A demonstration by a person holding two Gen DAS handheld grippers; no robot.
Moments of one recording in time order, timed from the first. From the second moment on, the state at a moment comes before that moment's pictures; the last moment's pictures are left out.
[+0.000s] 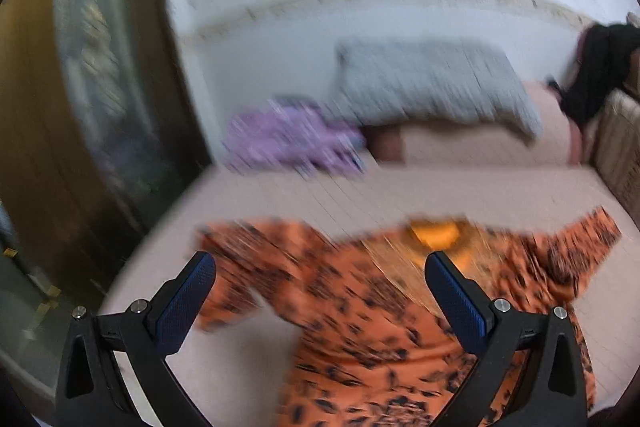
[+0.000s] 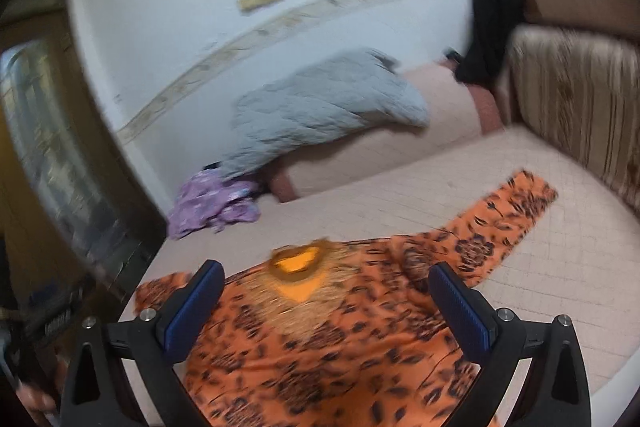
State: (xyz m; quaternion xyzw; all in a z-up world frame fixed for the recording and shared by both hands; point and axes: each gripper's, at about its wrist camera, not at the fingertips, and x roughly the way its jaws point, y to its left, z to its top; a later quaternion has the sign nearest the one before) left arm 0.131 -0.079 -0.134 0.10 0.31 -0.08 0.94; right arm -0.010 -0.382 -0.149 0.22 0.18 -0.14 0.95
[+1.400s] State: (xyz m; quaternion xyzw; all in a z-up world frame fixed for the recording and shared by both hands) left arm 0.273 -0.095 -0.274 0.08 0.42 0.00 0.90; right arm 0.127 -0.527 -0.267 0.55 0.11 0.05 0.82
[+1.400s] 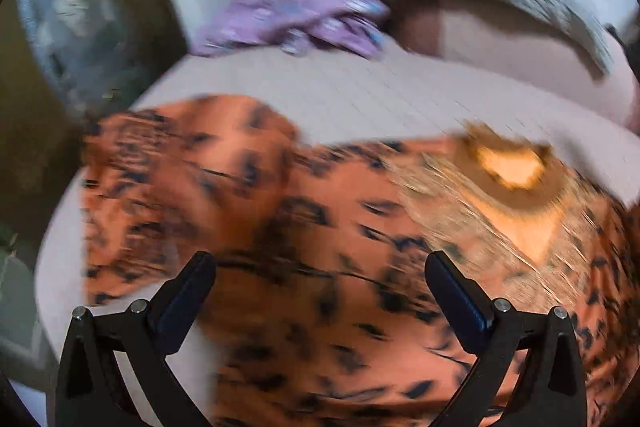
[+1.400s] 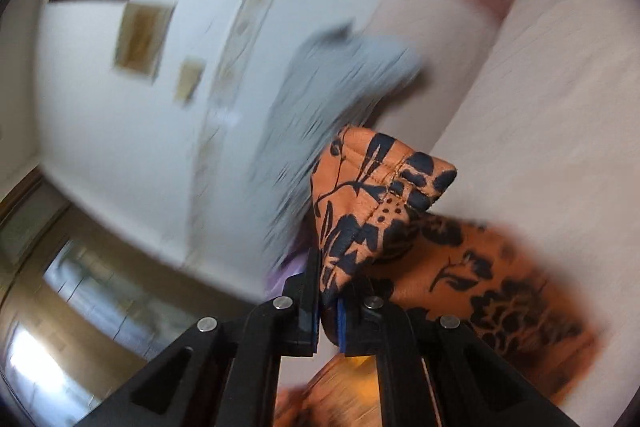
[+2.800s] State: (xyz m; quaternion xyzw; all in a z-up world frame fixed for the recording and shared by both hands) left arm 0.255 -0.146 -0.329 -0.03 0.55 -0.24 0.80; right arm 0.103 -0.497 -0.345 0.55 0.26 -0.05 0.79
